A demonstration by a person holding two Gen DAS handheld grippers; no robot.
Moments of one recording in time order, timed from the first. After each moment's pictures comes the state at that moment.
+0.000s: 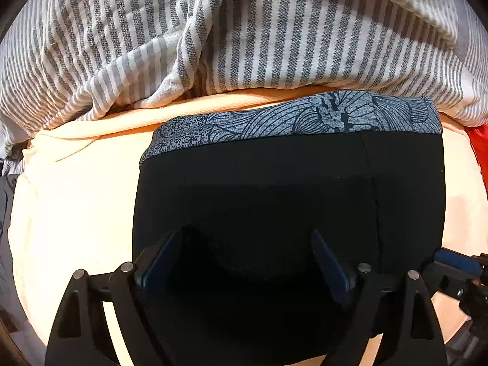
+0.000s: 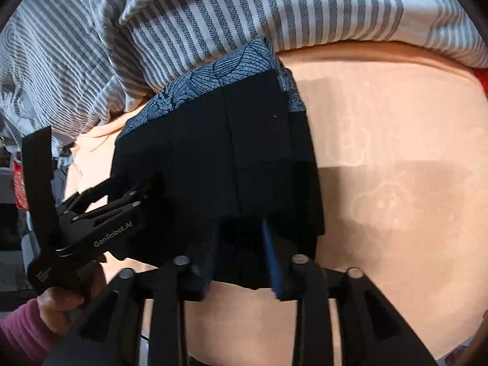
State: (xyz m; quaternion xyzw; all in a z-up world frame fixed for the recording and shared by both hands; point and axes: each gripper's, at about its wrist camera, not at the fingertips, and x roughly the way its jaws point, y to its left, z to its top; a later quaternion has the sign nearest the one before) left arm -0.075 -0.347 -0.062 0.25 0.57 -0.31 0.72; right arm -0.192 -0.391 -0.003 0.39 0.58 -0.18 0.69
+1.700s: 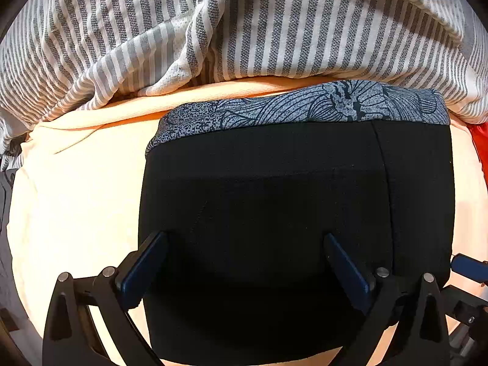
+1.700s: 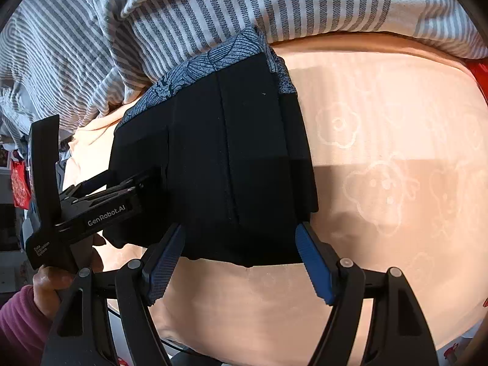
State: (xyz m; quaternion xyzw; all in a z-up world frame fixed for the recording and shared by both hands) left arm -0.069 -0.345 -0.071 0.25 0.59 -0.30 0.71; right arm -0.201 -0.379 0.005 0.38 0.59 -0.19 0.68
